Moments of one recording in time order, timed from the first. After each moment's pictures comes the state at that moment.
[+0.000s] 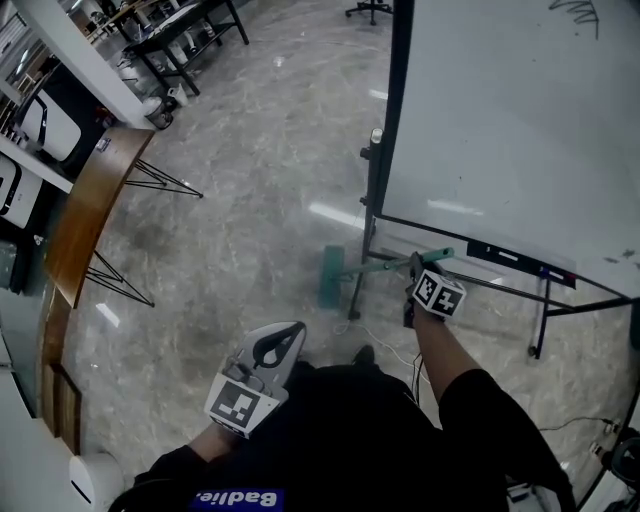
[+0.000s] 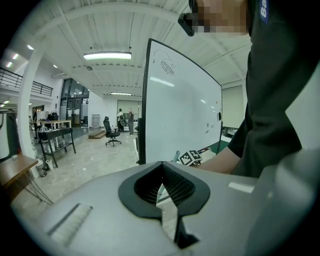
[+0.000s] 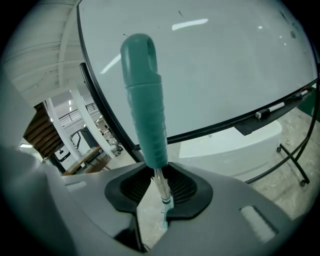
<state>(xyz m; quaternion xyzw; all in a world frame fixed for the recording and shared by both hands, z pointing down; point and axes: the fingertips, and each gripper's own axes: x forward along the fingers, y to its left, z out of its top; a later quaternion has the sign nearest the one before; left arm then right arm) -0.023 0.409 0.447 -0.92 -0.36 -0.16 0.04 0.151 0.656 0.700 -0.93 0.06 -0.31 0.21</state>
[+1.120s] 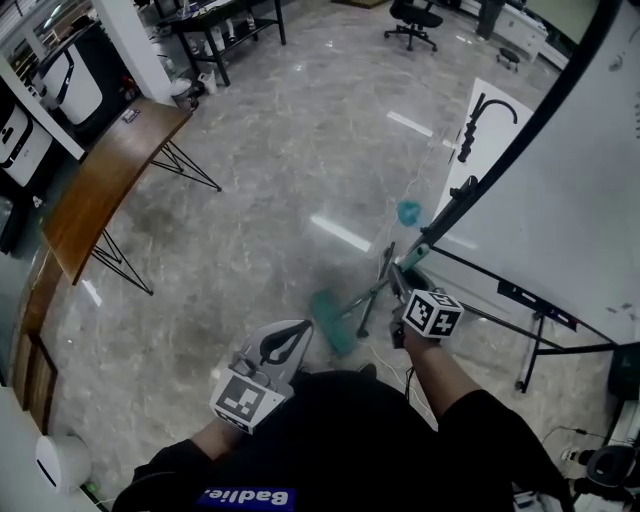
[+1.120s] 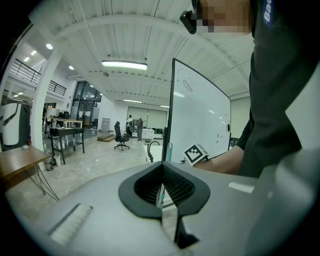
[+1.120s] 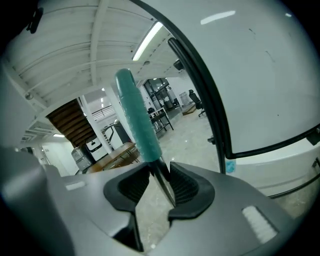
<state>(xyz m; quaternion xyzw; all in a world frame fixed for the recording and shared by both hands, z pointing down) -0.007 0.274 0.436 -0.94 -0.33 -0.12 -0.01 0.157 0.439 0.593 -0.91 0.24 -0.28 0.19</state>
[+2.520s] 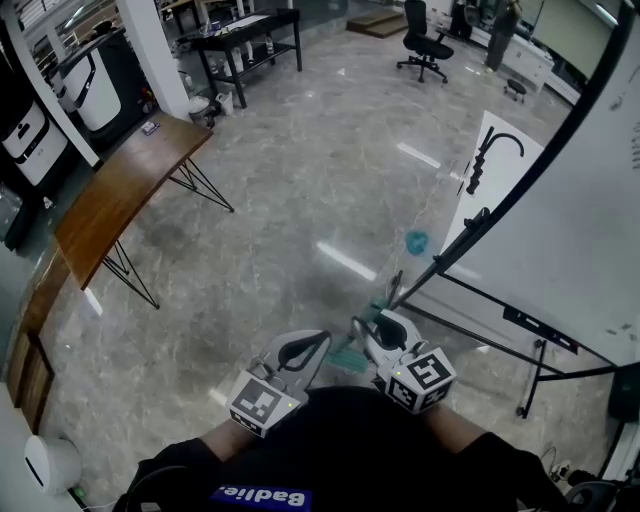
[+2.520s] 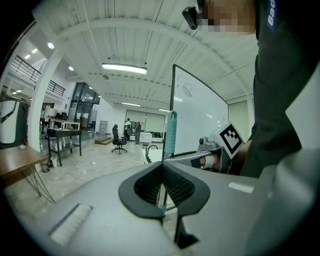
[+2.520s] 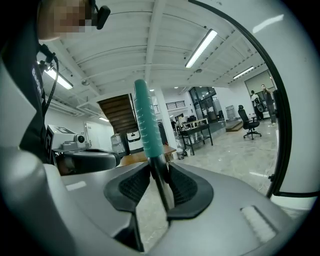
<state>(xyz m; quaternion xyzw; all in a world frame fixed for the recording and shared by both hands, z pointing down) -0.004 0.261 0.430 -0.94 -0.34 -0.09 -0.01 0.044 0.310 0.459 -0.88 0.45 -0.15 0.07</state>
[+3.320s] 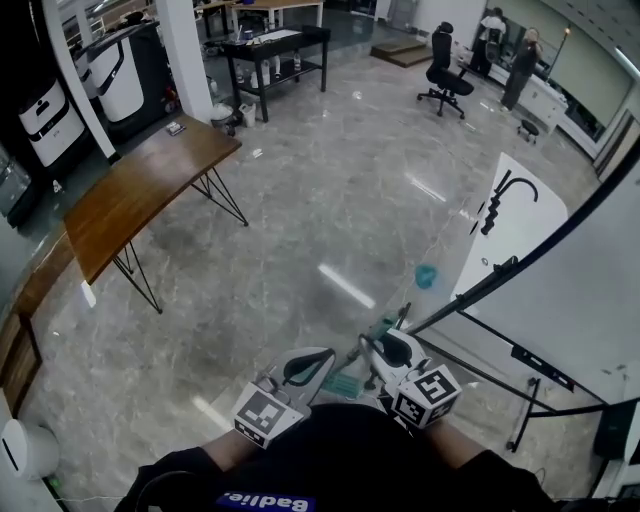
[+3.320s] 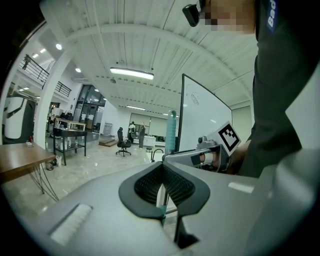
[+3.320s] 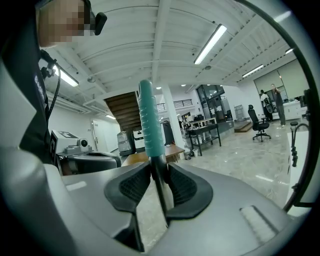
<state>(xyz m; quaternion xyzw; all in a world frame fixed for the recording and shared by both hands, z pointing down) -0.001 0.193 0.431 -0.94 -0.32 -0.07 -0.03 0.052 0.242 0.449 -0.86 0.48 -0.15 0.06</state>
